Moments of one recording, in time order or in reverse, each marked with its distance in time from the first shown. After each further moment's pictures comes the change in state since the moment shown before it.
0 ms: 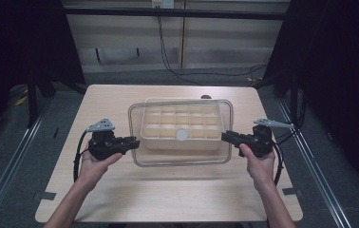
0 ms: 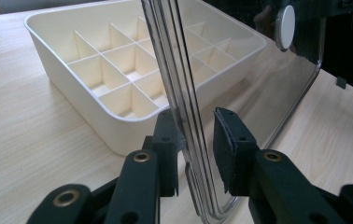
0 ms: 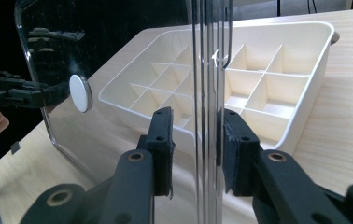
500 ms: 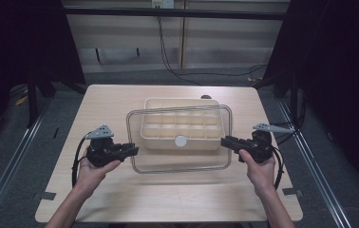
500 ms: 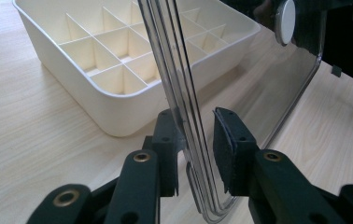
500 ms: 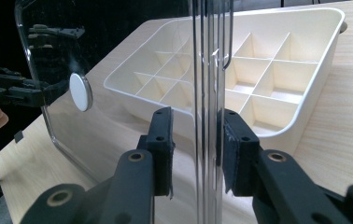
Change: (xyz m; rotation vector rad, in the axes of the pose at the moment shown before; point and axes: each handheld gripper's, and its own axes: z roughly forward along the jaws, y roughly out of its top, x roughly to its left) left arm -0.008 -0.013 -0.006 0.023 -0.005 0.000; right arm 0.008 -0.010 -0.005 0.022 0.004 -0.010
